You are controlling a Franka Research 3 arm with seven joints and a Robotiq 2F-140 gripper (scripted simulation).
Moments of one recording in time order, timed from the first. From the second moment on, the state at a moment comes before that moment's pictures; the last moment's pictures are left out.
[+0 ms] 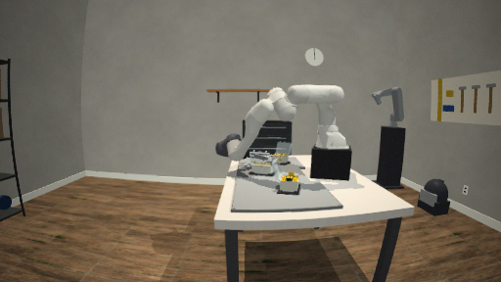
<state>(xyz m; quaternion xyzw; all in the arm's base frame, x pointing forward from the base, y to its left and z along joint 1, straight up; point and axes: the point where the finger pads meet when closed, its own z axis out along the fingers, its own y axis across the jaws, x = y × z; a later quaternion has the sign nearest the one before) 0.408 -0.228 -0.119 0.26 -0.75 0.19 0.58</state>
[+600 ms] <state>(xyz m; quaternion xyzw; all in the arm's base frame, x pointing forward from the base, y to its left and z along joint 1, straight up) 0.404 -0.225 -0.077 0.25 -0.76 0.19 0.58</state>
